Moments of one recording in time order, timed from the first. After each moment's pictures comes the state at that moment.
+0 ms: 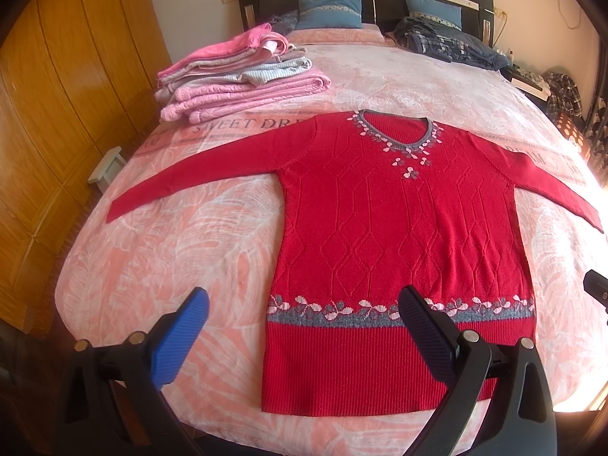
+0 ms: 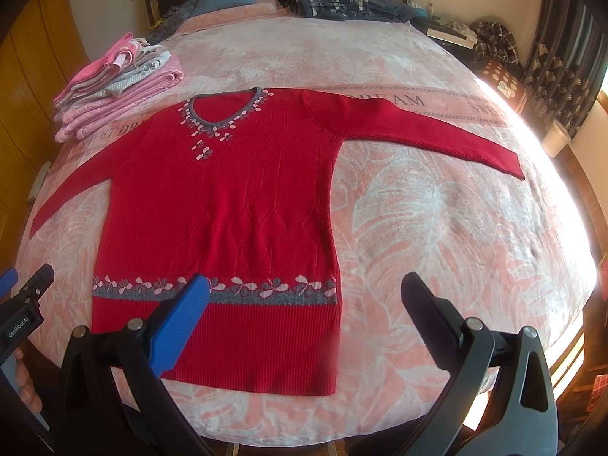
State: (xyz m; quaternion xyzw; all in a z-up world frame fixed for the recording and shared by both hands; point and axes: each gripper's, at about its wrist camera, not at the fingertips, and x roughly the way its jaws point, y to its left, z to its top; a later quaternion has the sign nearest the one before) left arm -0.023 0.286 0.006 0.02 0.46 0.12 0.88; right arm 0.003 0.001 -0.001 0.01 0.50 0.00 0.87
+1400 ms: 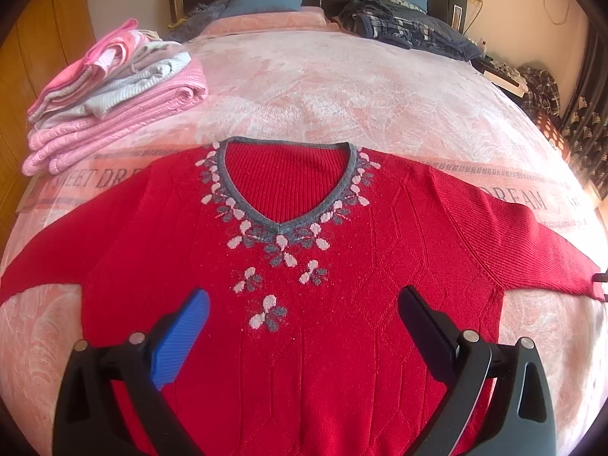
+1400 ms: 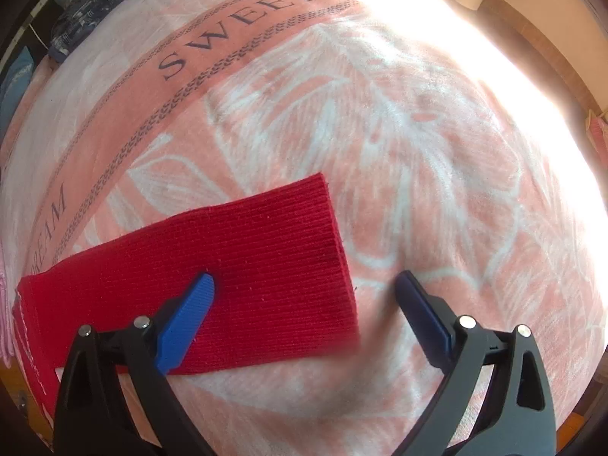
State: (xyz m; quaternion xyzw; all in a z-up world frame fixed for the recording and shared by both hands) left arm 0.258 0.160 -0.085 -0.01 0.48 0.03 0.88; right arm 0.260 -0.505 -0.187 0.23 0.59 -0.17 0.76
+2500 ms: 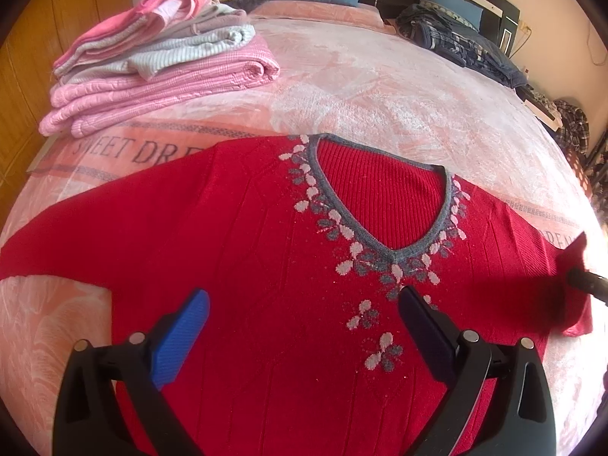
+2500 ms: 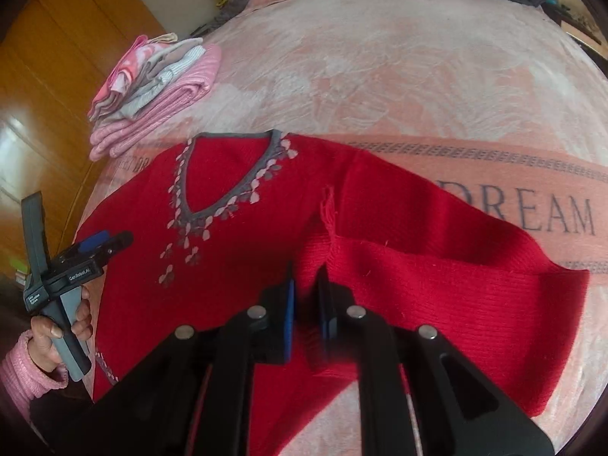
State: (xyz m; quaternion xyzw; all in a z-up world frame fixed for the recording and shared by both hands) left arm 0.283 0.262 -0.096 -0.06 0.49 0.08 0.87; right arm 0.340 -0.047 -0.114 0.06 0.55 0.27 0.79
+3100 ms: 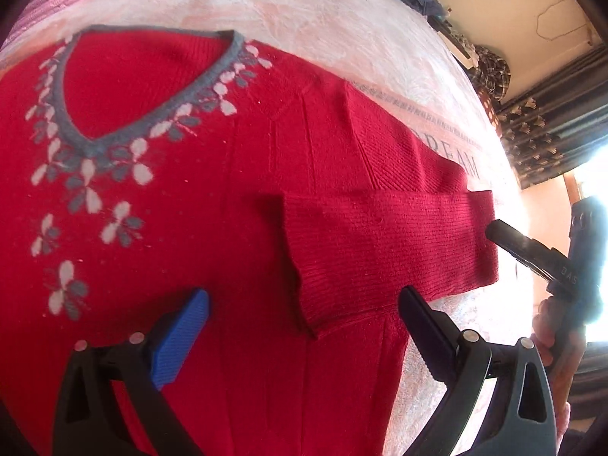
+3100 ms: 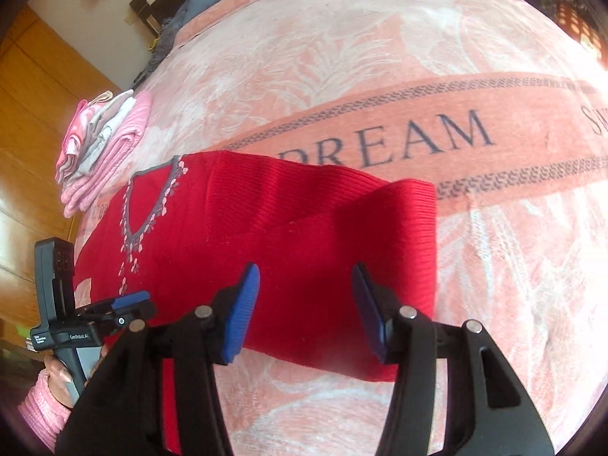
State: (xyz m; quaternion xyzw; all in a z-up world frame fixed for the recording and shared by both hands) left arm 0.310 0.114 -0.156 -0.15 0.60 -0.13 0.77; right arm 0.323 -0.203 -0.138 0.15 0.55 0.16 0.81
